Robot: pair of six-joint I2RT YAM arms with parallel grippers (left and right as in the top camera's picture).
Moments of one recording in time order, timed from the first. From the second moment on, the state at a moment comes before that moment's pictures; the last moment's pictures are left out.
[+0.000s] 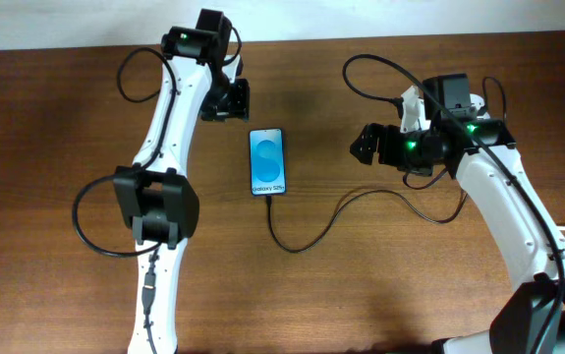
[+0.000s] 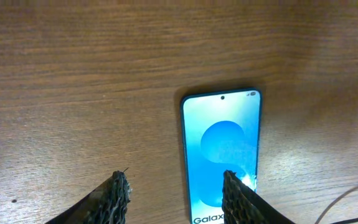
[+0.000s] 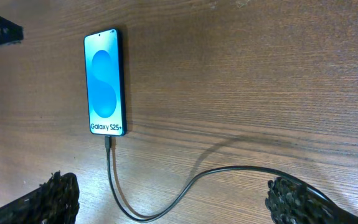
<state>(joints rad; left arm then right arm) -0.22 2.54 2.60 -1.46 0.17 -0.16 0.08 1.61 1.31 -0.82 -0.40 0.28</state>
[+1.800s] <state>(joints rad) -0.18 2.14 2.60 -1.45 0.17 -0.07 -0.67 2.03 1.85 -0.98 -0.37 0.05</state>
